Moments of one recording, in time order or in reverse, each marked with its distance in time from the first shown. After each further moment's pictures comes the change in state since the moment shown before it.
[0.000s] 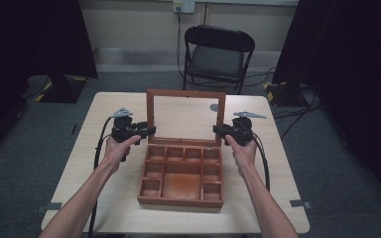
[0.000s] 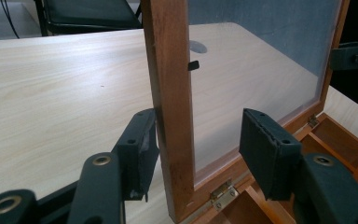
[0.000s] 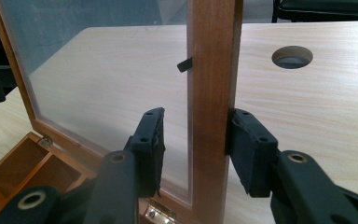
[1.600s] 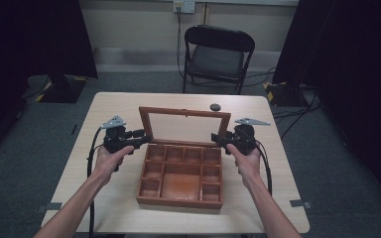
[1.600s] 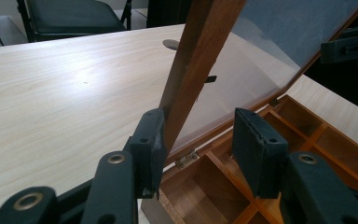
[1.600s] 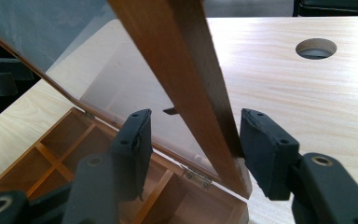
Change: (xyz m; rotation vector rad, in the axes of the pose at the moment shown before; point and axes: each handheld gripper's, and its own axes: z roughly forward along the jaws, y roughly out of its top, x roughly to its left) left arm -0.023 -0.013 -0.039 -0.010 -0.049 0.069; right arm 0.021 -0.011 -0.032 0.014 0.063 -0.032
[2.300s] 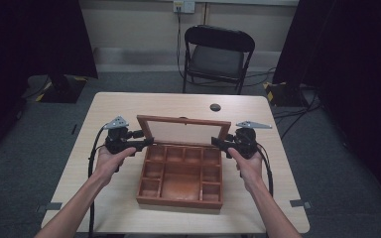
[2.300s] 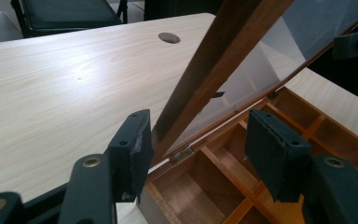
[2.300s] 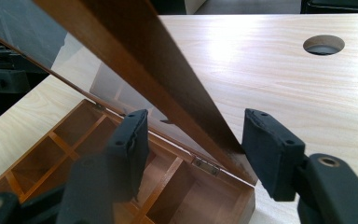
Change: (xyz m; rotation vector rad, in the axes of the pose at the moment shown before) left arm -0.007 0.002 0.003 0.027 0.000 0.019; right arm 0.004 -0.006 -0.009 0.003 0.024 -0.007
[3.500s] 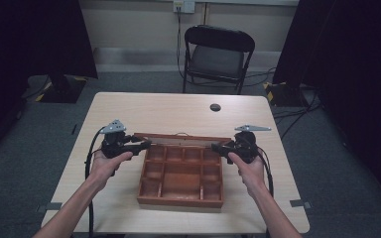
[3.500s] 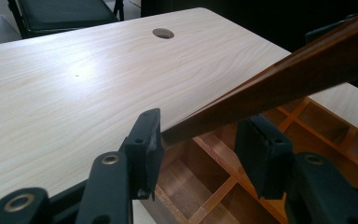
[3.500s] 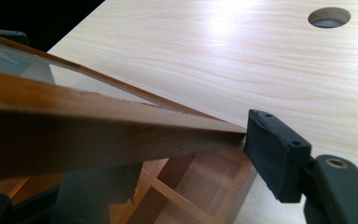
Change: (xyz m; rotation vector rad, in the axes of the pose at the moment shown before) left arm -0.007 -0.004 -0.016 0.016 -0.001 0.030; right arm 0.008 -0.005 -0.006 0.084 -0.019 -0.005
